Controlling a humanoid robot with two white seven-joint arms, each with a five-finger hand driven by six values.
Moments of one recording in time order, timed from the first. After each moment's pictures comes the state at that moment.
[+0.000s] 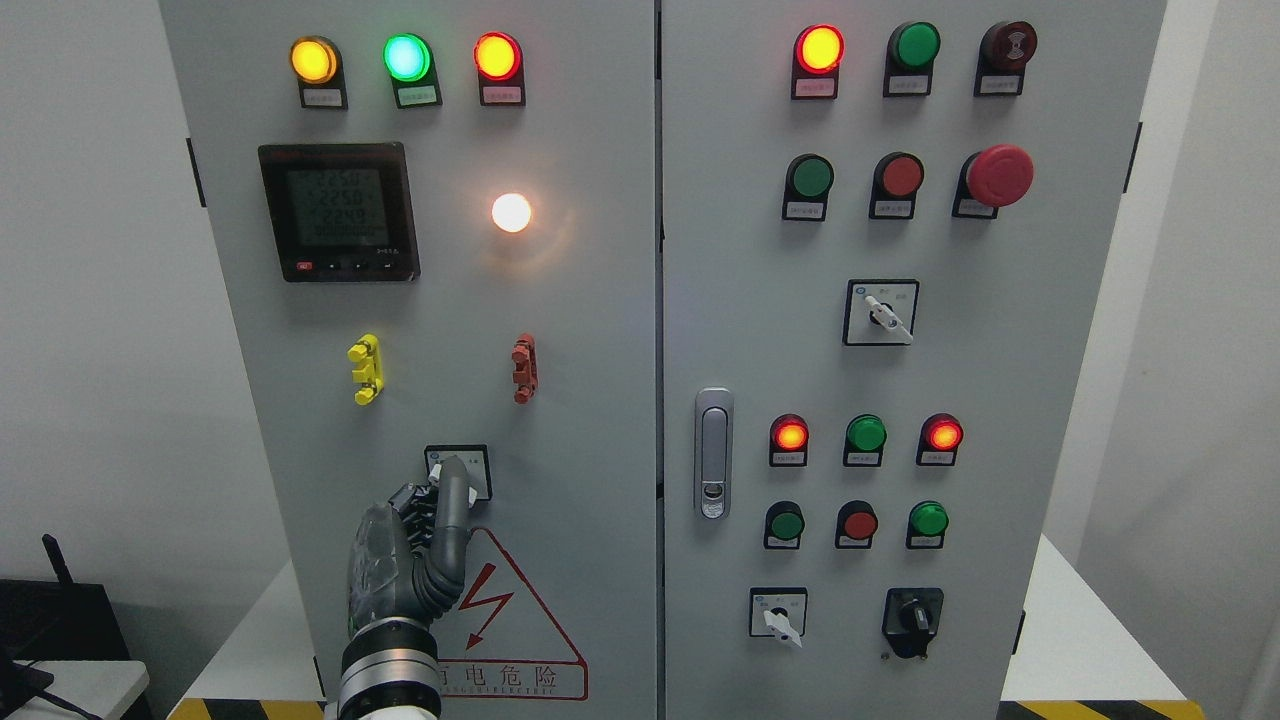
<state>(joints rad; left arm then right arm) -0.47 -0.12 -0.13 -1.90 -0.34 0.72 0.28 0.12 0.12 0.00 -0.11 0.00 0.01 -0.06</state>
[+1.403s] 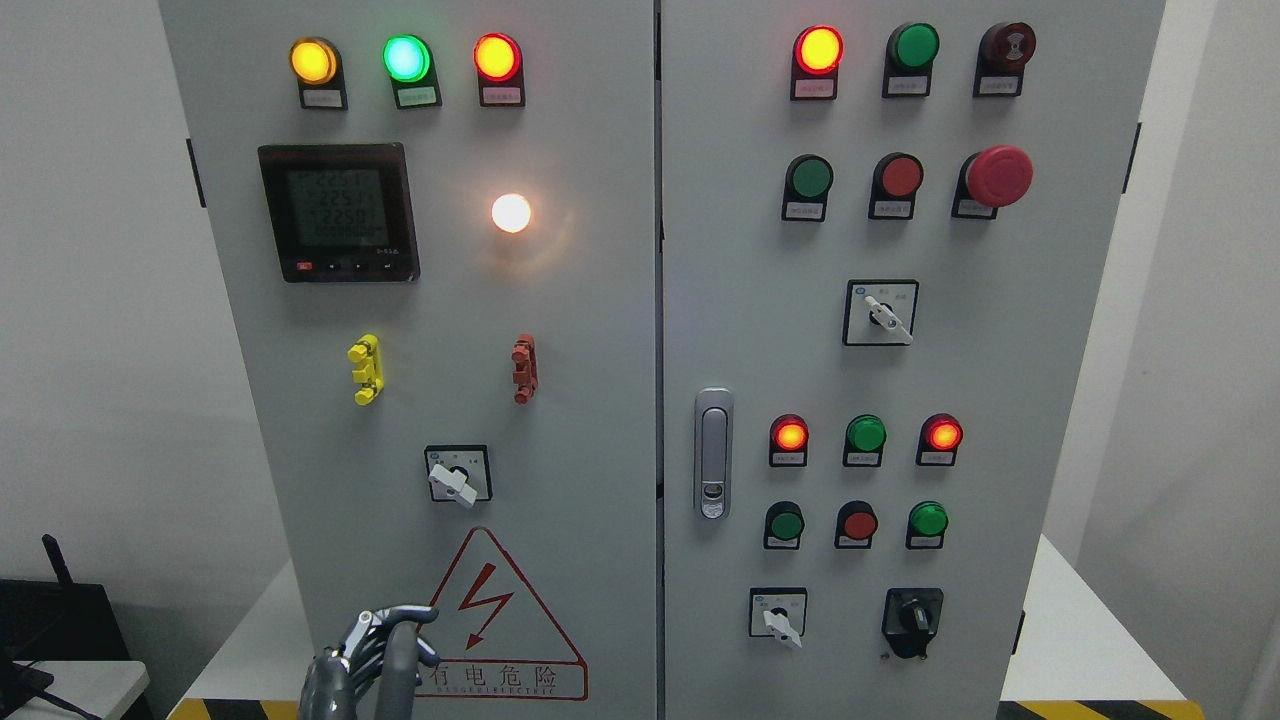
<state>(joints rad) 0.04 -0.10 0.07 -1.90 -0.26 -0.17 0.05 0.12 0.12 0.00 -0.11 0.00 0.01 -0.06</state>
